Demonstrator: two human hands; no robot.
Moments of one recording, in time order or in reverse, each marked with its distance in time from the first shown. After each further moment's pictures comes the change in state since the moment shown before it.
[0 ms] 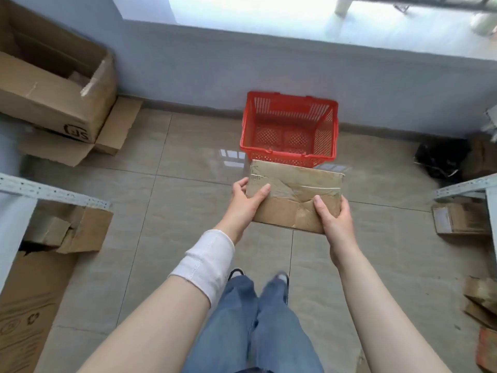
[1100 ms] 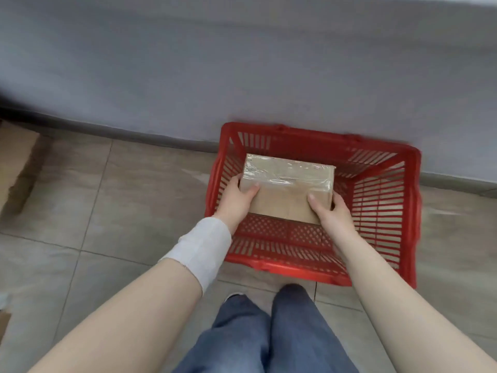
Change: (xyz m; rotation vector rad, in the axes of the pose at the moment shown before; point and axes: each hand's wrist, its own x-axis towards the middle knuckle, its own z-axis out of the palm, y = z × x) left_hand 0.596 -0.014 0.075 0.286 0.128 -0.079; right_hand 0.592 0.068 0.170 -0.217 -0.174 0.111
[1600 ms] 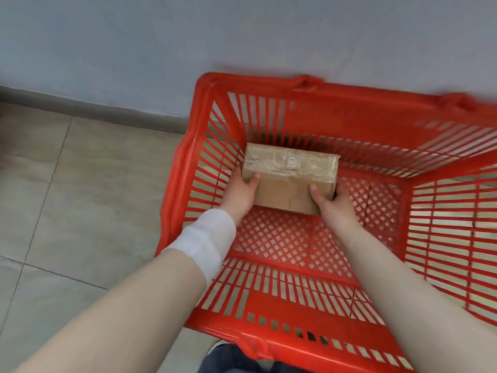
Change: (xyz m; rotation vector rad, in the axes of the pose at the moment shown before) left_hand 0.163 -0.101 0.057 0.143 0.071 0.019; right_hand 0.171 0.106 0.063 -0.113 -0.023 -0.021
